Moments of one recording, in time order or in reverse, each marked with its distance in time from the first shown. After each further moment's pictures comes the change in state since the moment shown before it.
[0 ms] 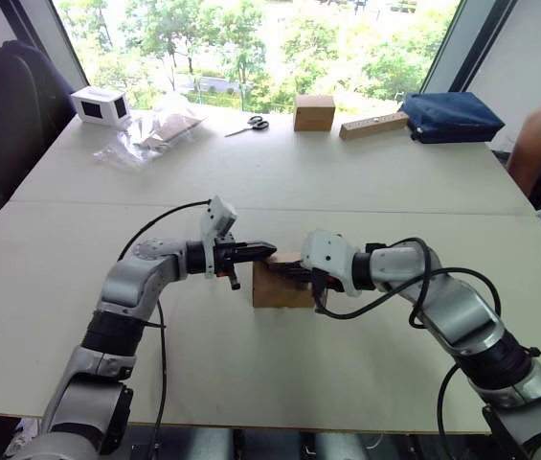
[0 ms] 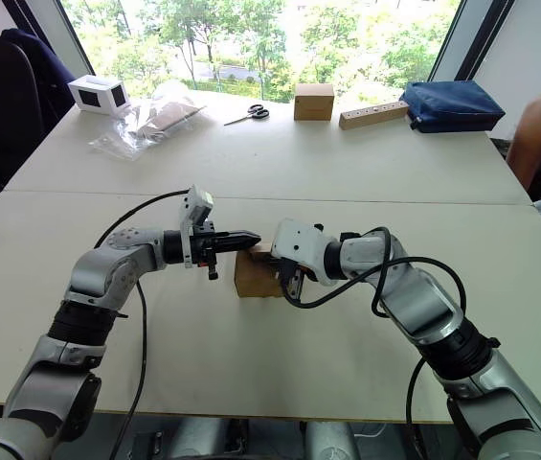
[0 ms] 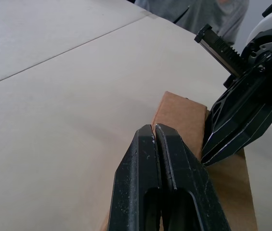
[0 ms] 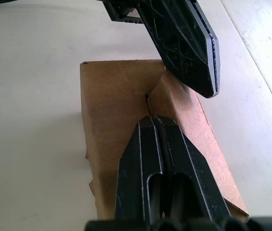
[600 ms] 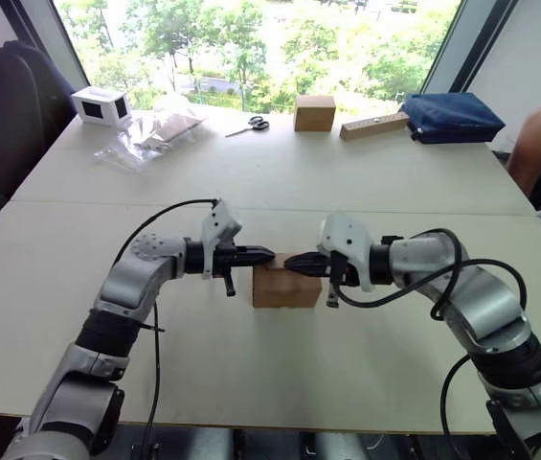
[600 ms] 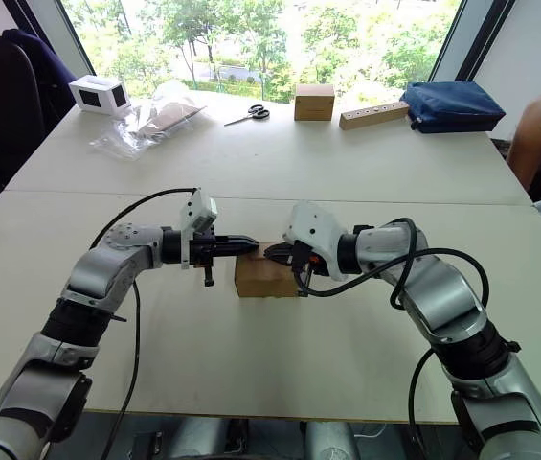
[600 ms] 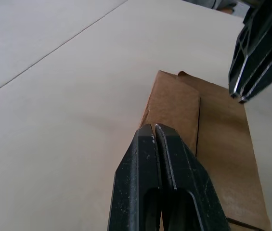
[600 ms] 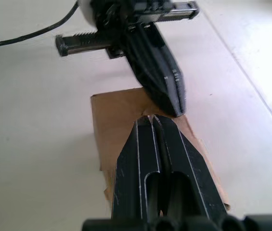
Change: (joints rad) left arm -0.008 0.058 -0.081 -0.004 0.123 -0.169 -0.054; right arm 0.000 -0.011 -0.164 -0.072 0.166 0.134 0.022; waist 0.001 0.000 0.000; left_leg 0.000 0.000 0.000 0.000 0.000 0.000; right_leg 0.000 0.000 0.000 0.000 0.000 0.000
